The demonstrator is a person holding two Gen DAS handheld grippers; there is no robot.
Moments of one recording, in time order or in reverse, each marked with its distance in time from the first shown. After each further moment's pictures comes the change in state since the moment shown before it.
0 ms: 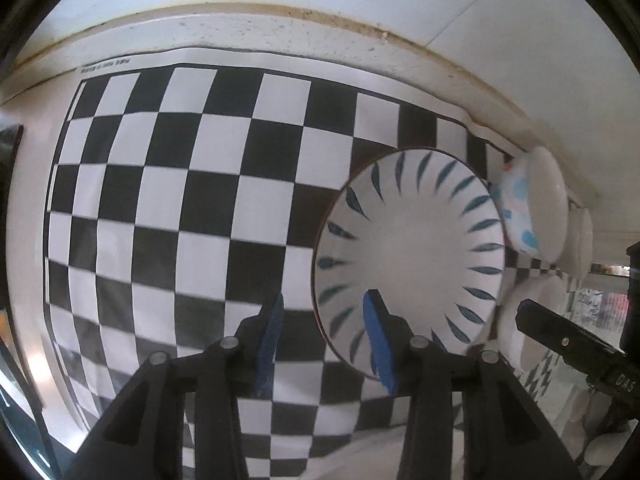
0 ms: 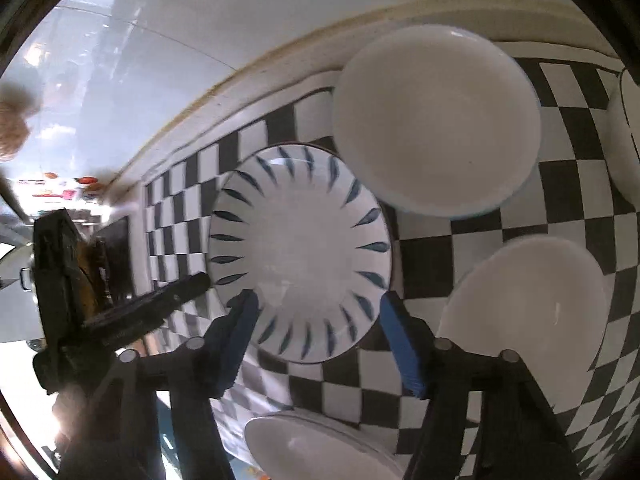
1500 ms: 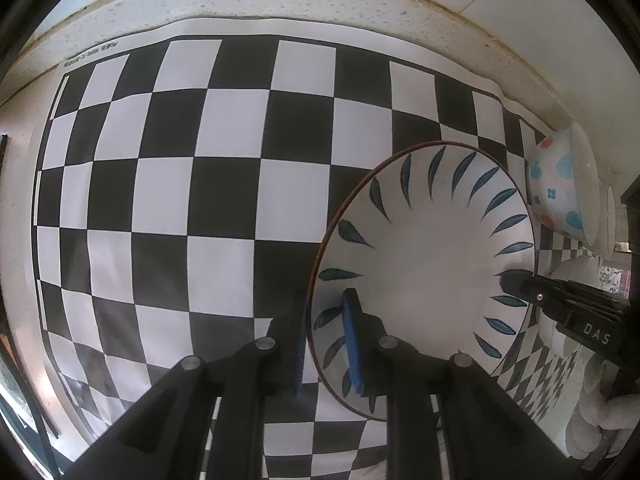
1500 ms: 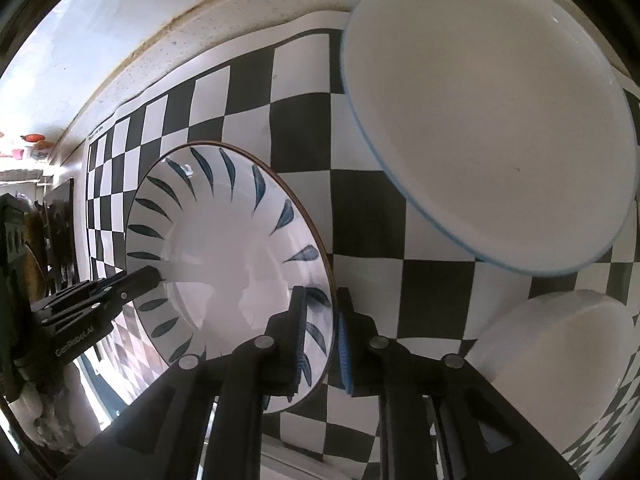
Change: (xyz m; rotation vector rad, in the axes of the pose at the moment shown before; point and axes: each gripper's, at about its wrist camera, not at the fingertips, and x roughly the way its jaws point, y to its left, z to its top) left arm 0.030 0.033 -0.009 0.063 0.036 0.019; right arm 0.068 0.013 0.014 -0.098 0.095 -0.137
